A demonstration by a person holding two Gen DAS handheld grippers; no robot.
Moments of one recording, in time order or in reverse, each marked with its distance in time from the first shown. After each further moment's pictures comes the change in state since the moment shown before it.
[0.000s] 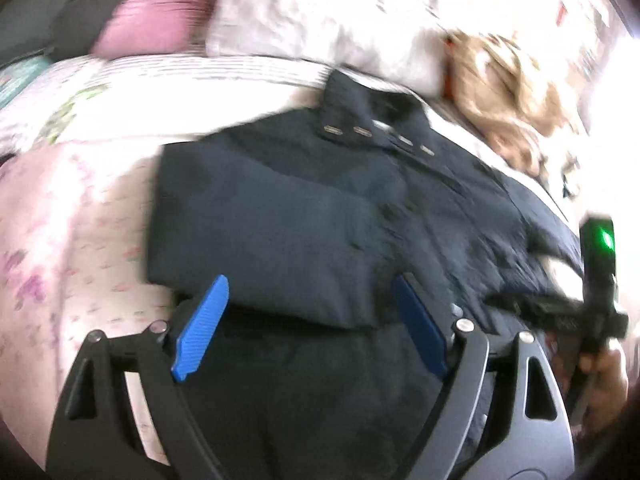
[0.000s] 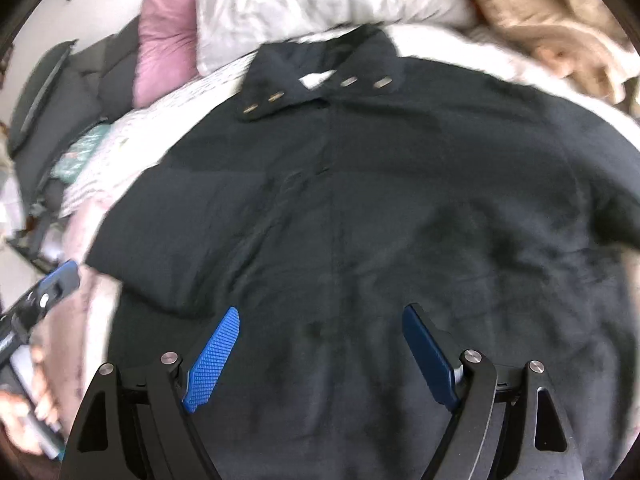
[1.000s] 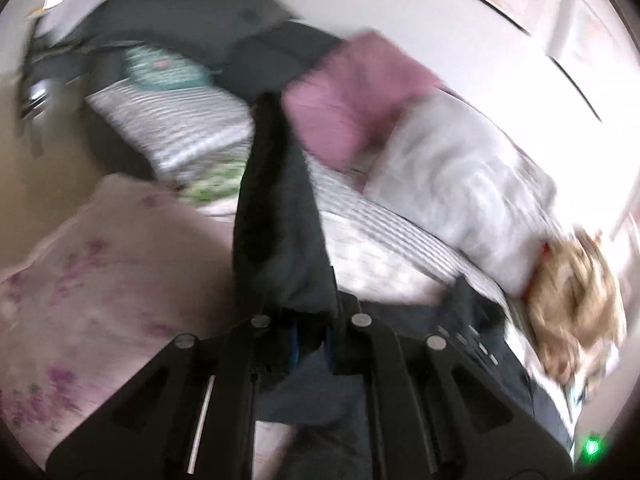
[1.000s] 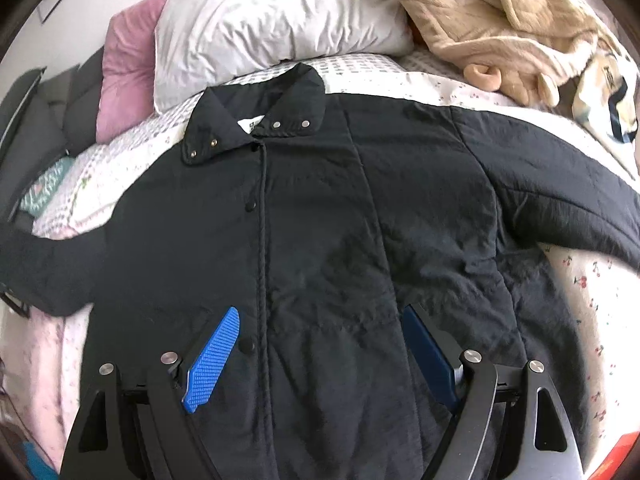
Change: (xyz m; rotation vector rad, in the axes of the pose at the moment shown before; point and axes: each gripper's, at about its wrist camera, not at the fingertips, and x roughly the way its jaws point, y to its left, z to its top) left arm -0.086 0.097 0.059 -0.401 -0.410 0.187; right arm -0.065 -0.041 0.003 0.061 -0.164 -0.260
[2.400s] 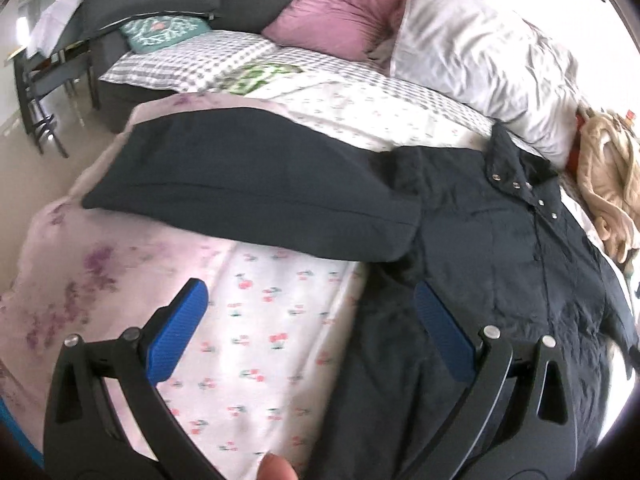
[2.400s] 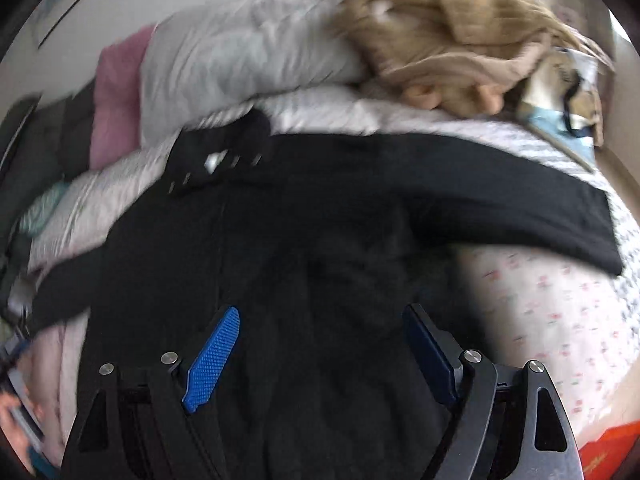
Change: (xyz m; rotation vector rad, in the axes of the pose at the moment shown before) left arm -0.019 0.037 -0.100 0.178 0.277 0.232; right arm -0.049 -0.058 -0.026 -0.003 -0.044 -0.058
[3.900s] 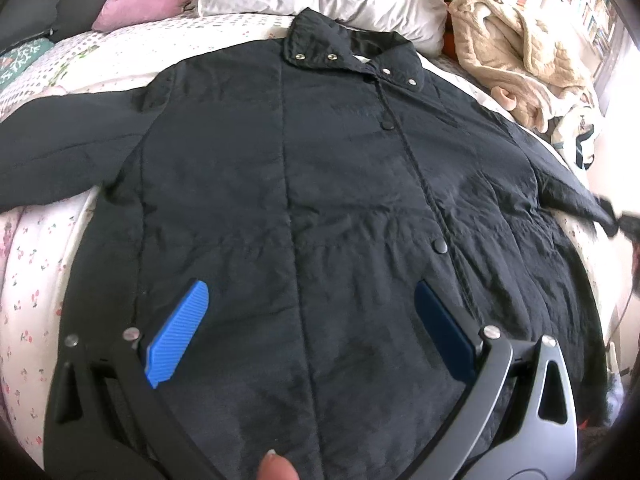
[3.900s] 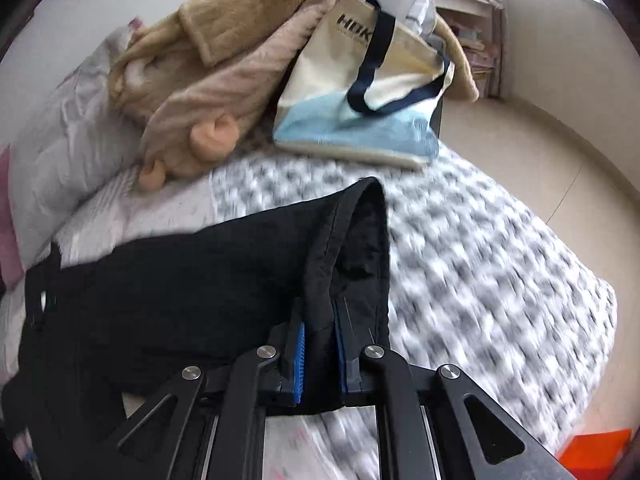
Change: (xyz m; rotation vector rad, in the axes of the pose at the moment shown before) left arm 0.034 -0.192 -0.095 0.320 0.150 -0.325; right arm 0.011 -0.392 0.076 0.258 -0.016 -0.234
